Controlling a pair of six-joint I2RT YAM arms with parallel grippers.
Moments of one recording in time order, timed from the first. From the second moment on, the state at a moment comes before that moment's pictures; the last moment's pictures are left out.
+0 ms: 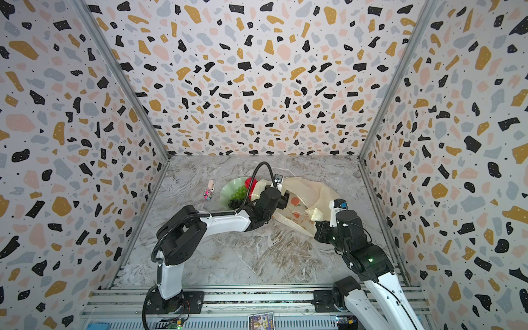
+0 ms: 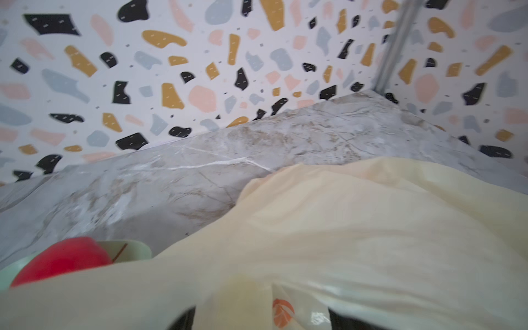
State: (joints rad) left arm -0.93 1.99 1.27 0.37 -0.43 -0.14; right arm 0.38 0.59 0.76 -0.84 -0.07 0.55
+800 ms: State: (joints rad) left arm -0.98 2.24 1.46 0.45 -0.06 -0.15; right arm 0.38 0.52 0.73 -0.86 -0.03 0.61
